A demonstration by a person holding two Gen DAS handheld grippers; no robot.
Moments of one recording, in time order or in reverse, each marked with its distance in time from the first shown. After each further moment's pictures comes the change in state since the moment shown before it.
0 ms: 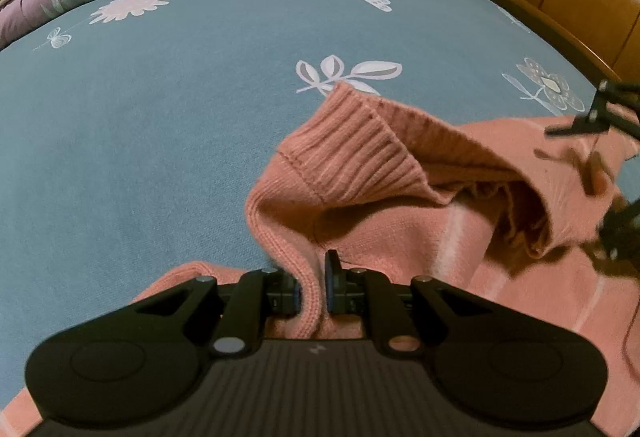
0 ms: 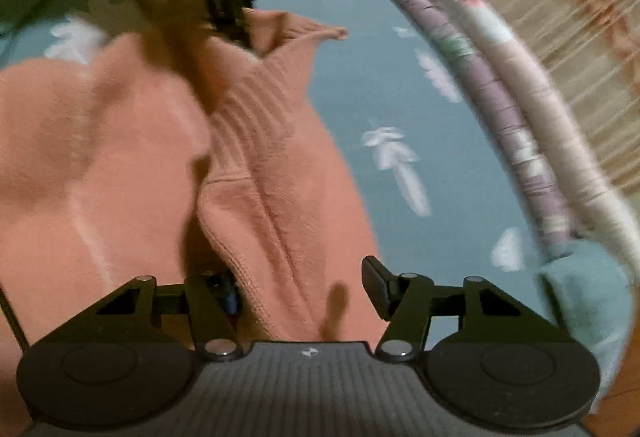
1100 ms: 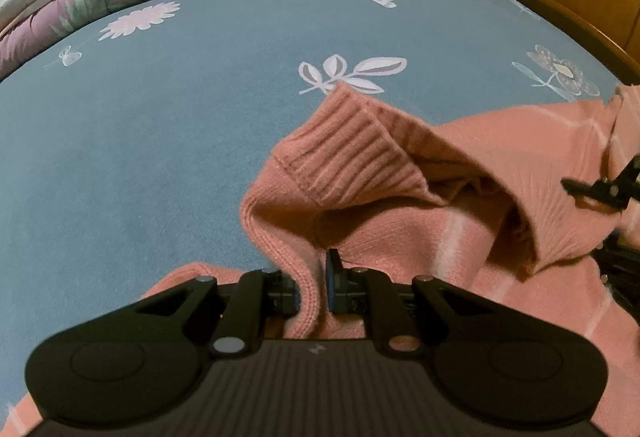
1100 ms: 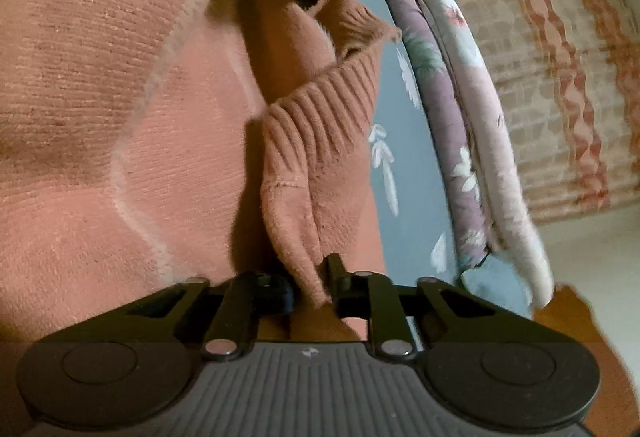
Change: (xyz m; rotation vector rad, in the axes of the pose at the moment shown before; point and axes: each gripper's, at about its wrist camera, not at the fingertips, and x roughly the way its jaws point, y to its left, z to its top) left arm 0.001 -0.017 -0.002 0.045 -0.012 0.094; right arm 0.020 0.087 0.014 -0.142 0.130 -0.288
